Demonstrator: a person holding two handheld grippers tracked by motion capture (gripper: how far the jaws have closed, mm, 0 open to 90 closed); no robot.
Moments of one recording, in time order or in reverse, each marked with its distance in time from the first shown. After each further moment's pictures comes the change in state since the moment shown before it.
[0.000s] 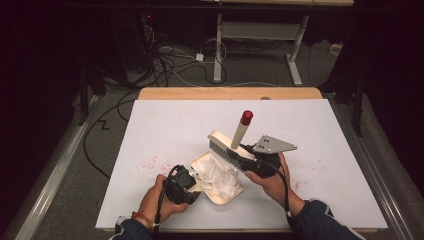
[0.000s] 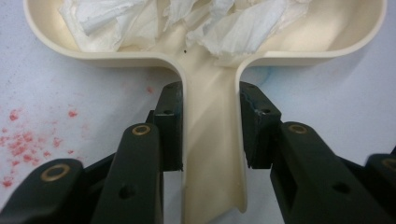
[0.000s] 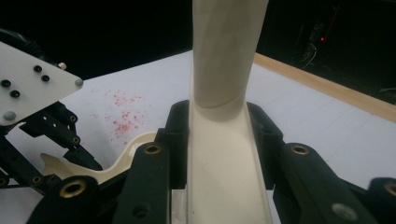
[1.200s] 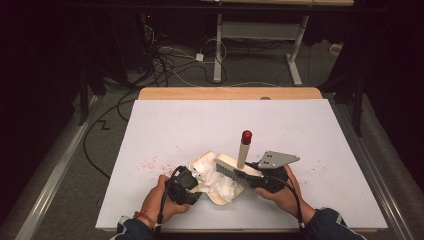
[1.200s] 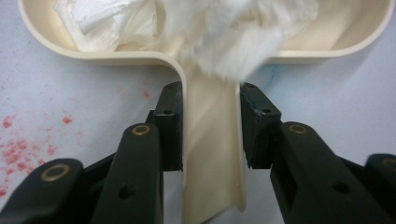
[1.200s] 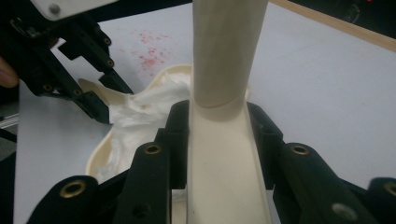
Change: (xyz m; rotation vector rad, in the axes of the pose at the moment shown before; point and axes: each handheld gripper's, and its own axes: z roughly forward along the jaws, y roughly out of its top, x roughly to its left) left arm -0.003 0.002 0.008 0.005 0.015 0.007; right arm 0.005 -0.036 -0.014 0.156 0.115 -0.042
